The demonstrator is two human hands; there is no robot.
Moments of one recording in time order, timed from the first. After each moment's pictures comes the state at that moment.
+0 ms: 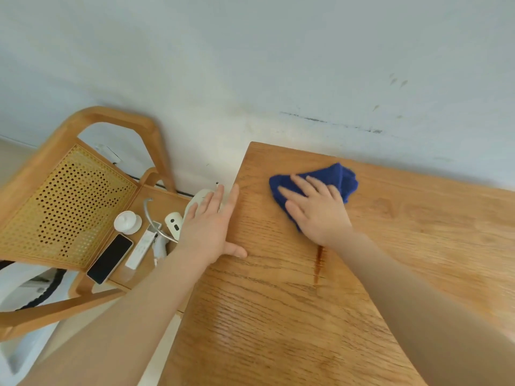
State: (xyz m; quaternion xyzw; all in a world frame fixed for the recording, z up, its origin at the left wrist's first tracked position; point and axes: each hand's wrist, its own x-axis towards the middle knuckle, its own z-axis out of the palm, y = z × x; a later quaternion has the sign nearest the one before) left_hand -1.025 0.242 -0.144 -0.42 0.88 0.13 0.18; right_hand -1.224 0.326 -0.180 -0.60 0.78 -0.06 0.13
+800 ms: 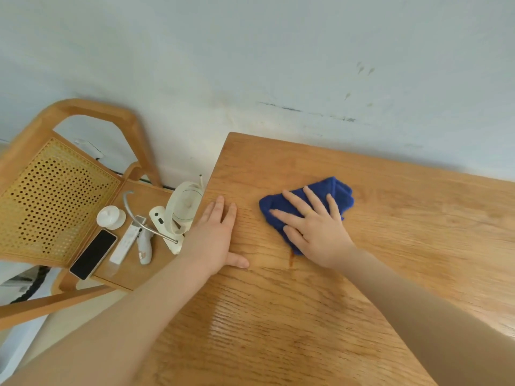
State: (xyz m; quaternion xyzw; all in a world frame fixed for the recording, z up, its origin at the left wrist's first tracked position) left_hand -1.044 0.285 -0.152 -0.40 0.87 0.19 0.22; right_hand -1.229 0.395 -0.178 -0.65 0.74 -0.01 0.16
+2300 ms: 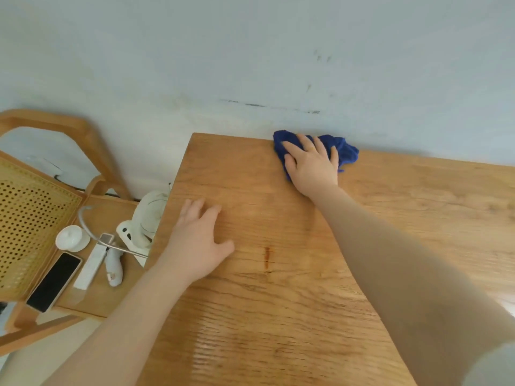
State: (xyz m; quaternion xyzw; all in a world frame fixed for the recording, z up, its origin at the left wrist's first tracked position) left_hand -1.065 0.299 -0.146 -0.44 0.85 0.28 0.10; right_hand -1.306 0.328 -0.197 -0.45 0.88 -0.10 0.08
